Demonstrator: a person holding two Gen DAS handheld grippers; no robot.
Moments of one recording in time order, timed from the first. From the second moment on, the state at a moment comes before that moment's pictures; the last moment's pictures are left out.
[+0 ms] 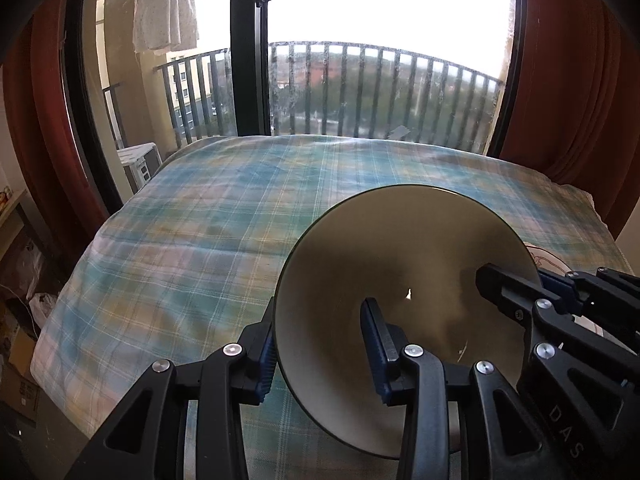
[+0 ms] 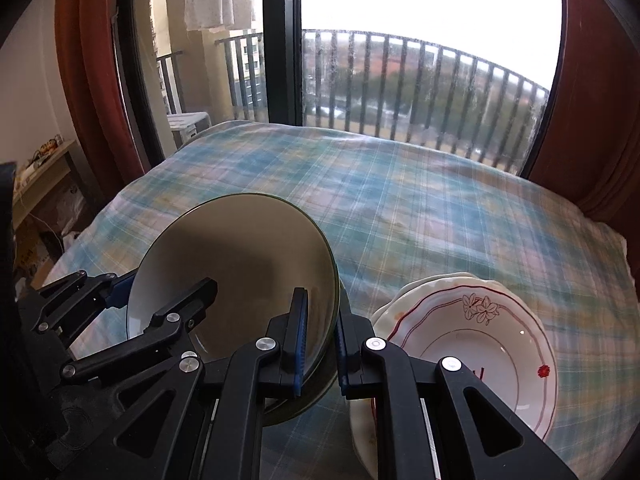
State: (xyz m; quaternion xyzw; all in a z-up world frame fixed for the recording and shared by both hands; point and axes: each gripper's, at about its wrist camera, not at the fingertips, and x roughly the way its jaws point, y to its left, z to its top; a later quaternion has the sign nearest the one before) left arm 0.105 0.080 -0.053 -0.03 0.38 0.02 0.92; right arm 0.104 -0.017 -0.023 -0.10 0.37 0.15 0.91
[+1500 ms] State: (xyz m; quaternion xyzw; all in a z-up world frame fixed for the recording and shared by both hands) left arm 0.128 0.088 -0.060 -0.07 0.38 -0.06 0.92; right arm 0.132 -0.043 -0.030 0.02 0.40 0.13 0.91
